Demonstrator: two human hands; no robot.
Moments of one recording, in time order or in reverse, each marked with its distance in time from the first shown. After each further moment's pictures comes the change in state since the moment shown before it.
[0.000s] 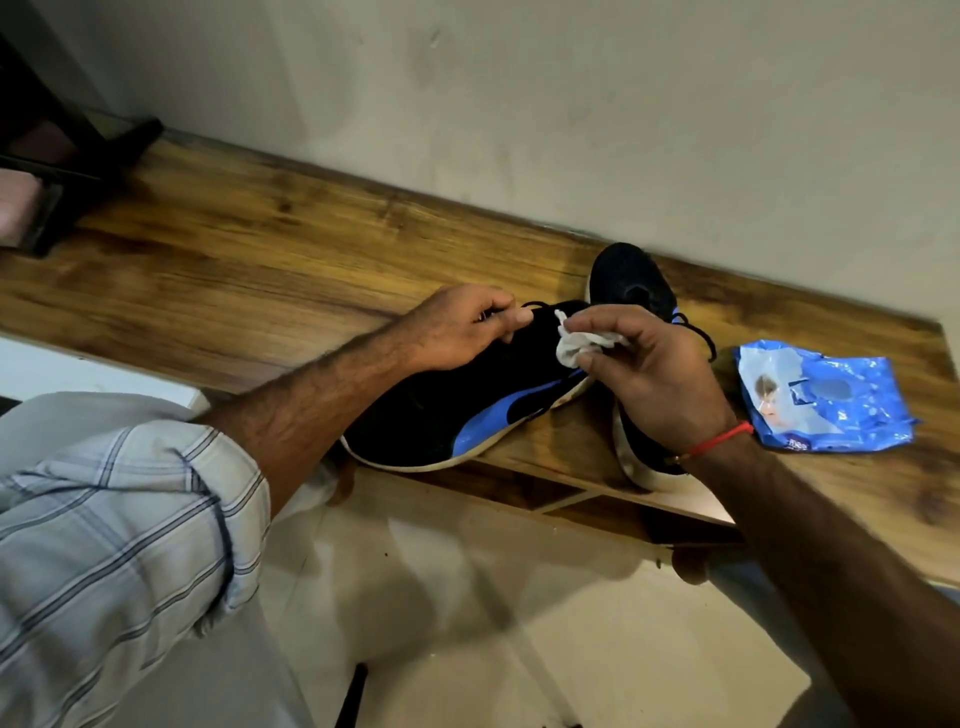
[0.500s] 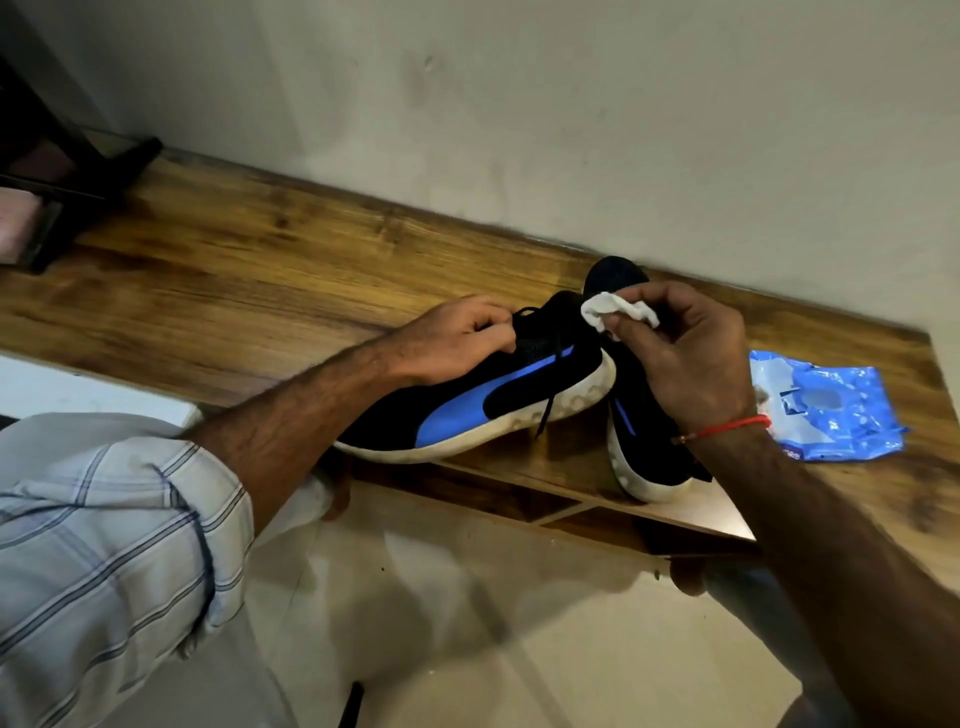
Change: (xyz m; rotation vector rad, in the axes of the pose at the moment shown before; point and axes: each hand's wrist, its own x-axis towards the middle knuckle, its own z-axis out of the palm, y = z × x) left_hand -0.009 0.011 -0.006 -0.159 -0.088 -0.017; right_hand 0.016 0.004 -0.016 0.056 0.317 0.018
